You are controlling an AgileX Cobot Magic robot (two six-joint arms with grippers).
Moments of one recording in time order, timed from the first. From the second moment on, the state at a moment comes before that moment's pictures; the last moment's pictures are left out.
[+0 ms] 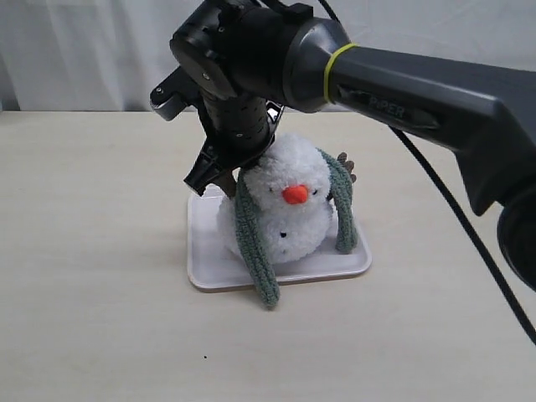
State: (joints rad) left arm -0.04 0.00 0.00 0.04 0.32 0.00; right arm 0.77 2.18 -1.97 -0.43 1.20 0.09
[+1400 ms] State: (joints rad) left arm -0.04 0.00 0.00 0.04 0.32 0.01; right arm 0.71 1.85 -1.84 -0.30 1.21 0.09
